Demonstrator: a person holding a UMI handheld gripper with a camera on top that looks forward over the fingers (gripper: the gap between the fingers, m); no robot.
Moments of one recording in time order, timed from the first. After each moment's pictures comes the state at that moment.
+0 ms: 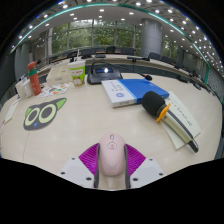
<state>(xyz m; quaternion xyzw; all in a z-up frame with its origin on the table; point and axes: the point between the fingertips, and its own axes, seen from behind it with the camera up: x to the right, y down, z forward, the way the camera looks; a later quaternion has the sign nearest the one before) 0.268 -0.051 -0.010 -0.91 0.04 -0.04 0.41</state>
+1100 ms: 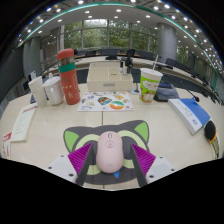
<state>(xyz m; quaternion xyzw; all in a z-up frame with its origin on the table) -0.018 0.087 -0.007 -0.91 -0.01 -0.01 0.41</state>
